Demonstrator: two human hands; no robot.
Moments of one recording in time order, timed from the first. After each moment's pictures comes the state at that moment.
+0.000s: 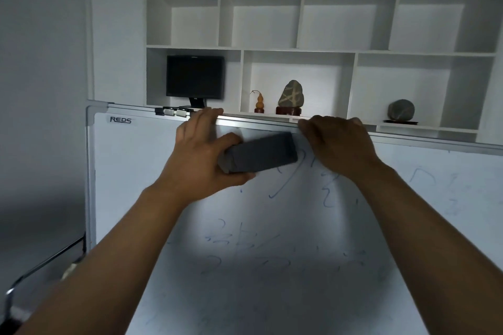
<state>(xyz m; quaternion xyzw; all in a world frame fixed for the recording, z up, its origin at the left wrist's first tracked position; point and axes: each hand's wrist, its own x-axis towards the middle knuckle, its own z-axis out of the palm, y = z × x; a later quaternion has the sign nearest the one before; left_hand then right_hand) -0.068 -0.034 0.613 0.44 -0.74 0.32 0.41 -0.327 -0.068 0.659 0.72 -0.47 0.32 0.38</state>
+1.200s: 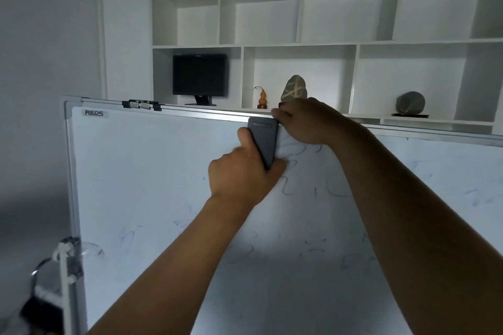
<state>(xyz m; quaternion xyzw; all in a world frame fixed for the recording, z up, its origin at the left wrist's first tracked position) -0.228 -0.021 0.593 0.65 -0.59 0.24 0.41 -0.359 -0.049 0.694 0.84 -0.46 0.23 0.21</state>
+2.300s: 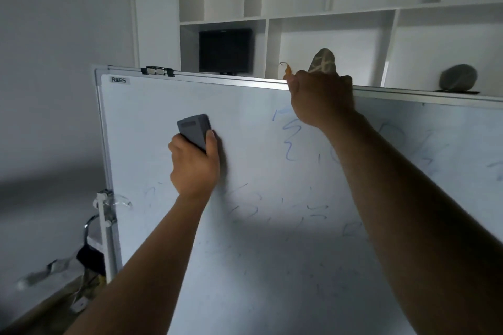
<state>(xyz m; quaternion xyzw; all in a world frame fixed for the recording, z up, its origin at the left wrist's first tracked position) -0.173 -0.038 0.517 0.67 -0.35 0.10 0.65 -0.367 -0.057 0.656 0.74 -0.49 0.34 0.32</state>
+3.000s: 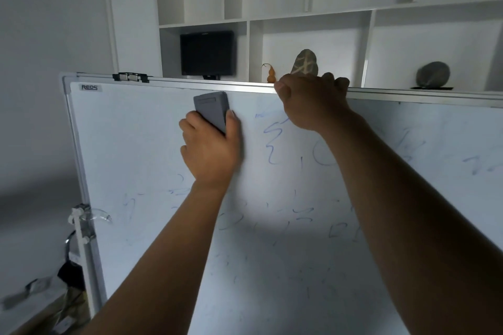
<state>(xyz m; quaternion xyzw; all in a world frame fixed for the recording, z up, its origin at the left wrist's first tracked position) -0.229 -0.053 0.565 0.62 -0.39 0.19 0.65 -0.390 -0.053 0.658 0.75 -0.49 0.30 0.31</state>
